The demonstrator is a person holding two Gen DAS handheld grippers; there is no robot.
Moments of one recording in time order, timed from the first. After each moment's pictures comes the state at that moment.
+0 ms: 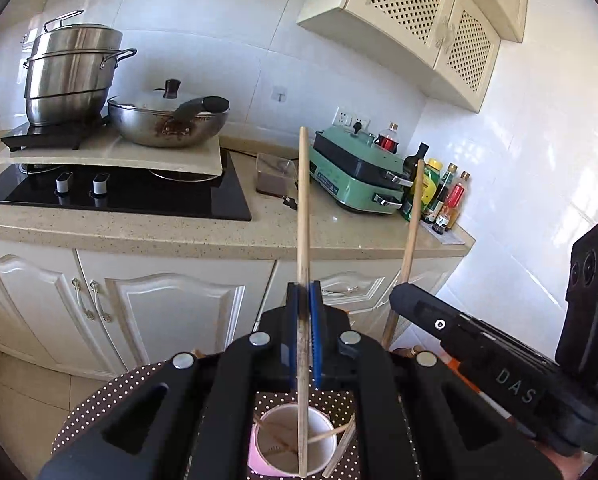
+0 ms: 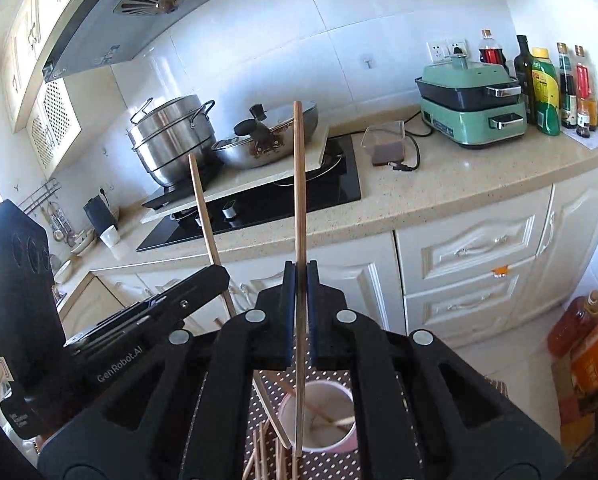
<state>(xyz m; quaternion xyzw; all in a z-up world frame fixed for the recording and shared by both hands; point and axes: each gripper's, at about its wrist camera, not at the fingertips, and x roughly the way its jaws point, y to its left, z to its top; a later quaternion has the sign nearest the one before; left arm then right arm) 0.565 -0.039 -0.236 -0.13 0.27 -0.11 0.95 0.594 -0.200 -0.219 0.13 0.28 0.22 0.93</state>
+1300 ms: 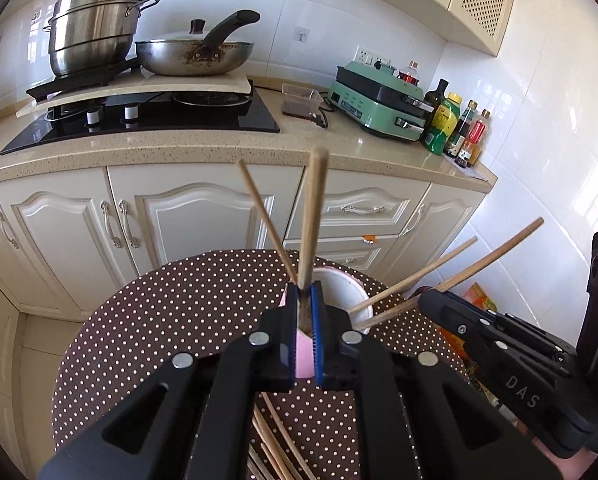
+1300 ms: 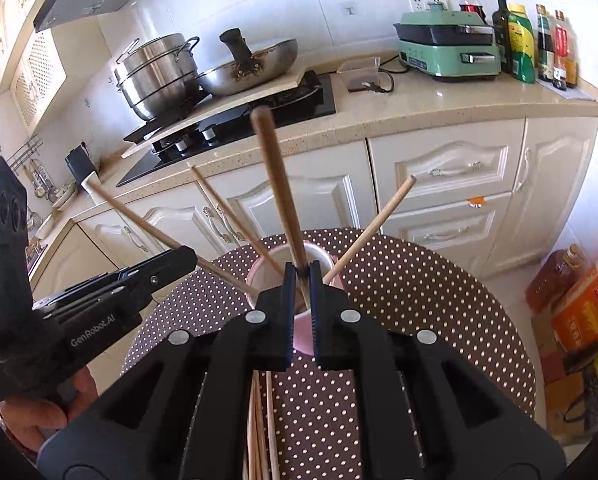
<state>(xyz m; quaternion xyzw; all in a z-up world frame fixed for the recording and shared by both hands) 0.490 -0.033 -0.310 -0.10 0.36 -0.08 0.92 0.511 -0.205 -0.295 0.10 0.37 0.18 0.91</state>
